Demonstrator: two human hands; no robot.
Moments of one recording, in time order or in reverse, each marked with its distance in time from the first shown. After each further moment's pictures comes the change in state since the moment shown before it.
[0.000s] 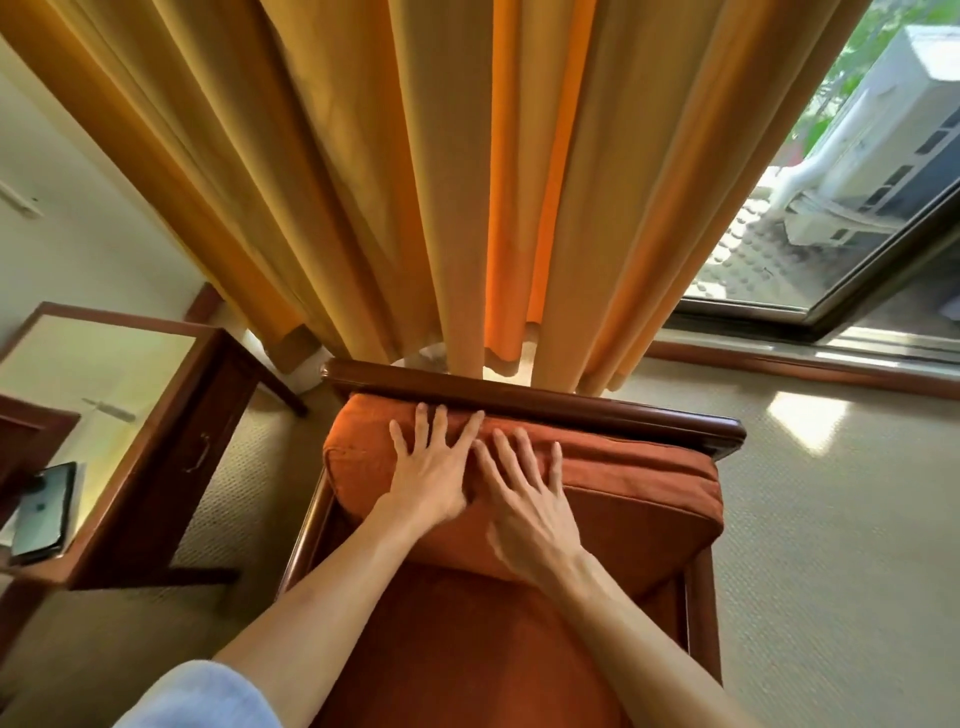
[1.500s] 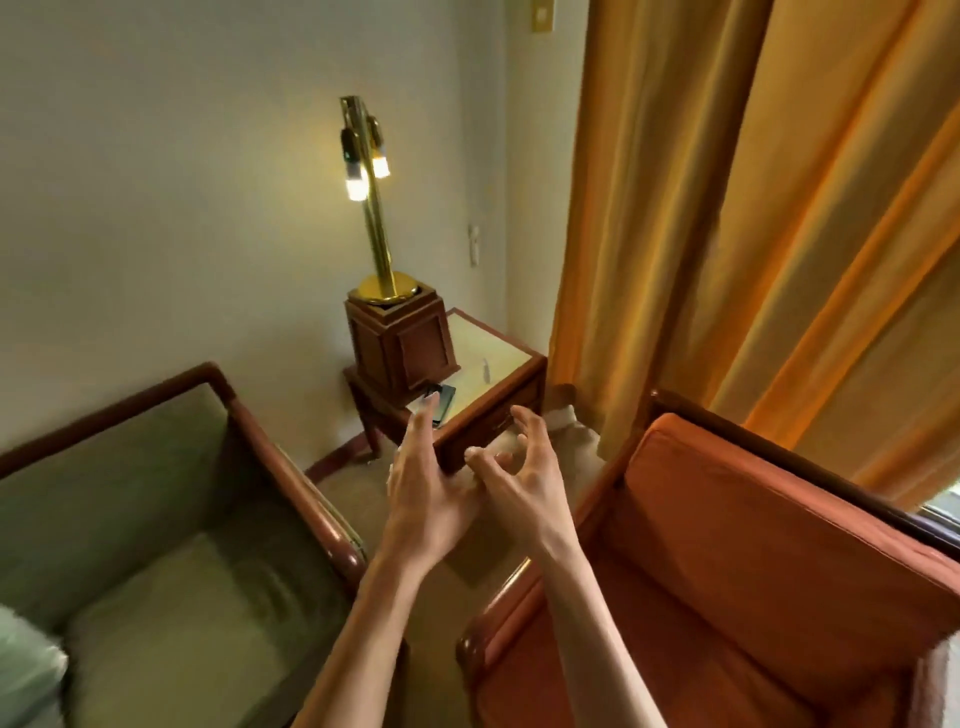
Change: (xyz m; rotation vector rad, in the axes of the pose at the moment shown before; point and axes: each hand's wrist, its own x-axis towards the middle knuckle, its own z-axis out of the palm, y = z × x) left_hand -0.601 -0.142 -0.055 -0.990 0.951 -0.517; right_hand -0.259 -0.476 -0.181 1.113 -0.035 -0.198
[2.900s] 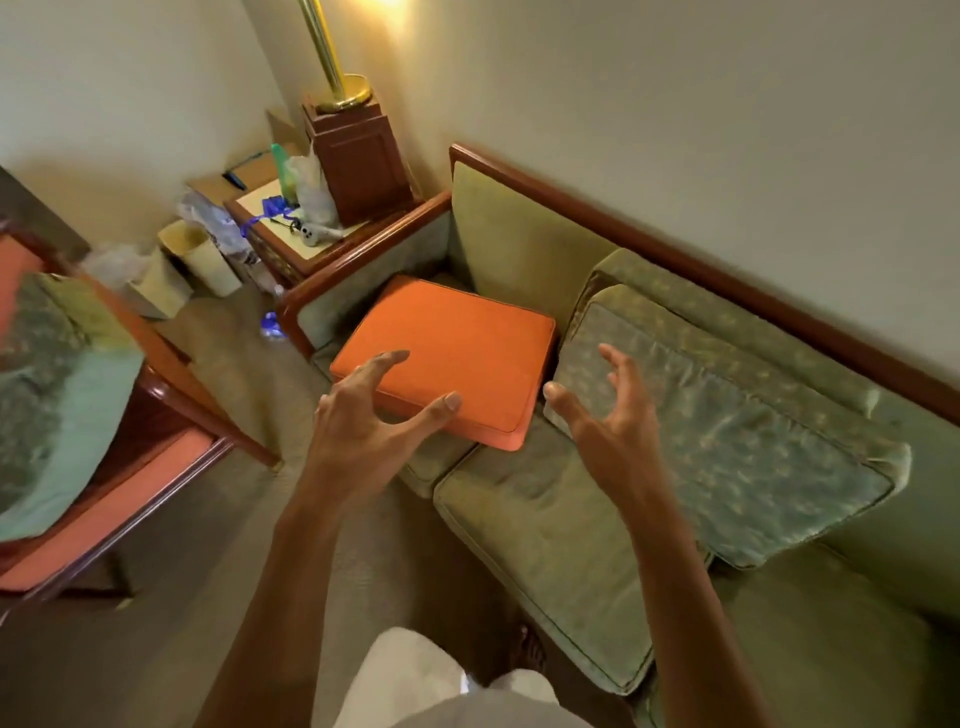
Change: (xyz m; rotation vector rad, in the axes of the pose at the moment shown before) left_hand -0.514 -0.448 -0.781 0.221 1.165 -1.028; right_hand -0.412 -0.143 0.931 -0.184 -1.343 -0.340
